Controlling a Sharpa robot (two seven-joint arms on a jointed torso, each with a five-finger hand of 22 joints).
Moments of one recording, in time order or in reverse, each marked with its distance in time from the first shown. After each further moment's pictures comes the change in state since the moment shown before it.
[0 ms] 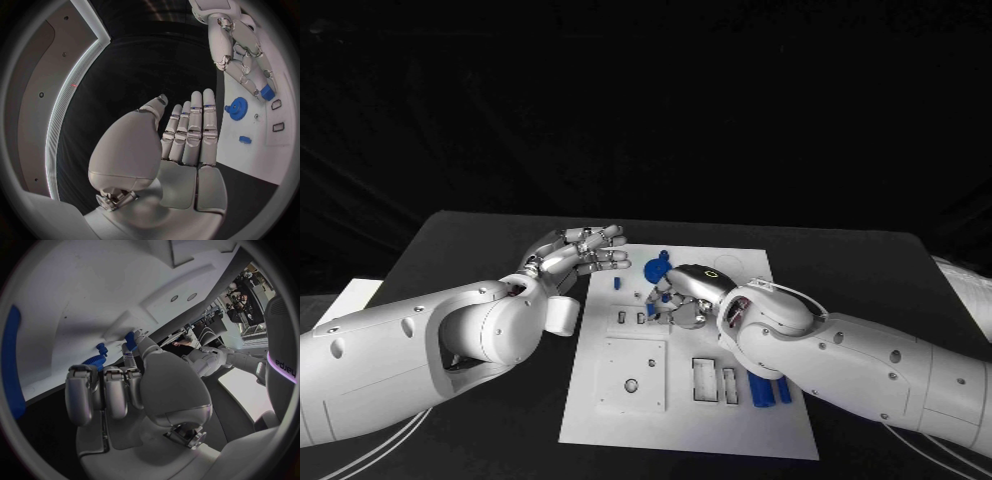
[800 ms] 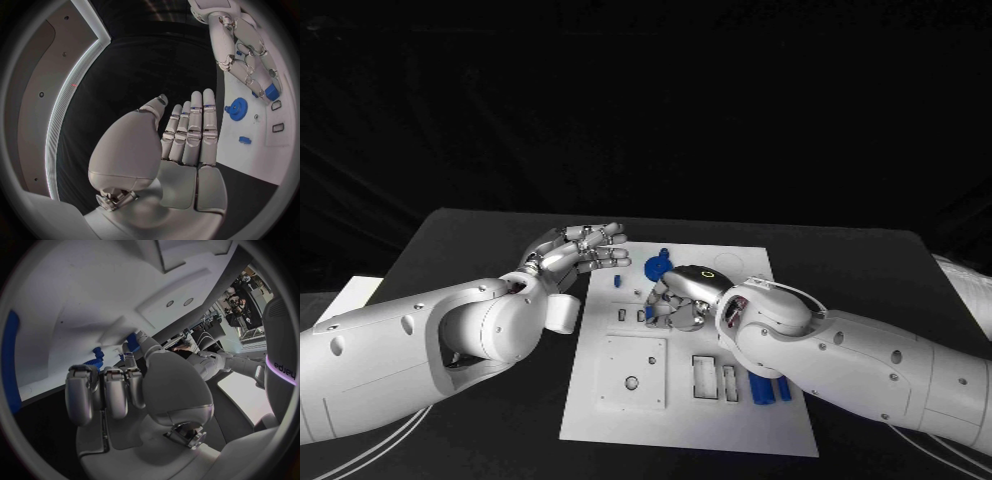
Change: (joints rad) left arm 0.000 -0.001 0.000 0.002 0.001 0.001 0.000; left_hand 0.000 0.000 0.000 0.000 0.000 0.000 0.000 0.000 0.000 0.000 0.000 0.000 0.000 0.000 0.000 0.000 0.000 0.000 0.000 0.000 0.000 0.000; right arm 0.000 -0.002 0.002 0.022 -0.038 0.047 -0.020; right_hand -0.042 -0.042 0.009 0.007 0.037 0.004 -0.004 -0.015 0.016 0.001 0.001 -0.024 0.000 0.000 0.000 0.000 0.000 0.000 0.000 0.000 0.000 0.000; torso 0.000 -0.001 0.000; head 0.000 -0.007
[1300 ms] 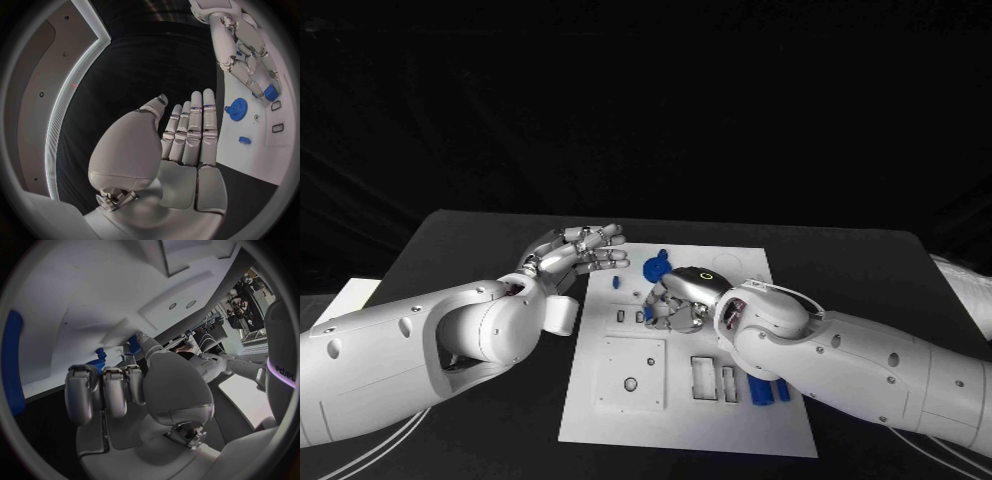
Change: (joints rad) left arm 0.000 -0.001 0.000 0.001 0.000 0.001 0.000; left_hand 0.000 0.000 0.000 0.000 0.000 0.000 0.000 0.000 0.000 0.000 0.000 0.000 0.000 0.000 0.000 0.000 0.000 0.000 0.000 0.000 0.000 0.000; right arm -0.002 0.001 -0.002 0.002 -0.023 -0.005 -0.024; right_hand -0.043 -0.043 -0.004 0.005 0.013 -0.078 0.023 -0.007 -0.028 -0.001 0.025 -0.061 0.000 0.000 0.021 -0.004 0.001 0.000 0.002 0.016 0.000 0.000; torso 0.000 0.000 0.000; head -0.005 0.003
